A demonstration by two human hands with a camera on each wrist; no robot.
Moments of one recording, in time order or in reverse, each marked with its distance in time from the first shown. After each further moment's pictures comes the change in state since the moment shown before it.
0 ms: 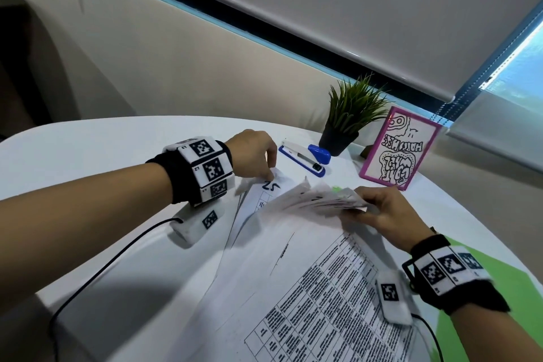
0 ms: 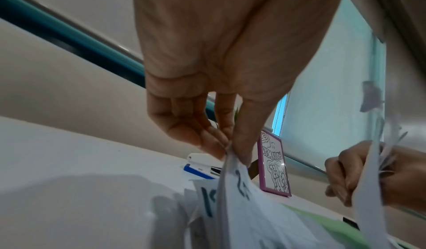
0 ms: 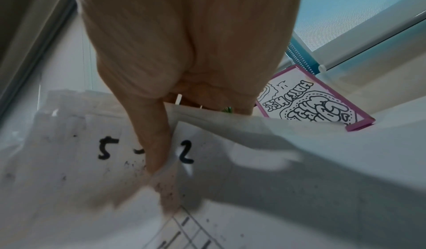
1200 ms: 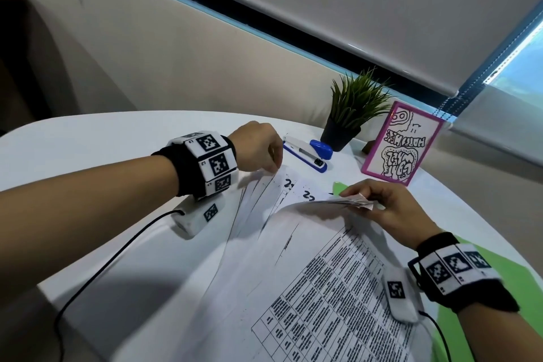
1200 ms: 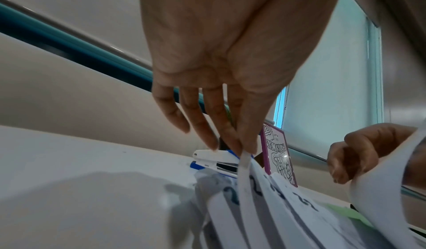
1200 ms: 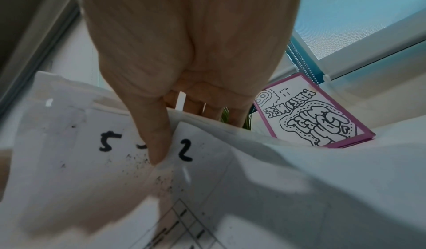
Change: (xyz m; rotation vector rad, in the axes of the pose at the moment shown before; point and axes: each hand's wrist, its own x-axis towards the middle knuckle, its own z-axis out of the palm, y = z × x) left_hand -0.001 0.002 -0.002 -0.073 0.012 0.064; right_hand -0.002 0.002 -0.002 -0.061 0.052 -0.046
